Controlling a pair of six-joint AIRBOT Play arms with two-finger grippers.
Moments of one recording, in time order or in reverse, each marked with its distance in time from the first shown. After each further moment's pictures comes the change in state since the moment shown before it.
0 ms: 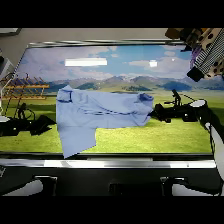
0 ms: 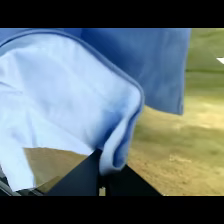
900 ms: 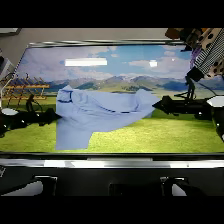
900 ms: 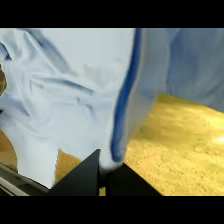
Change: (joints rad) left arm -0.141 -0.021 0.120 -0.129 0.031 0.056; right arm 0.000 0.307 0.023 0.014 0.025 0.039
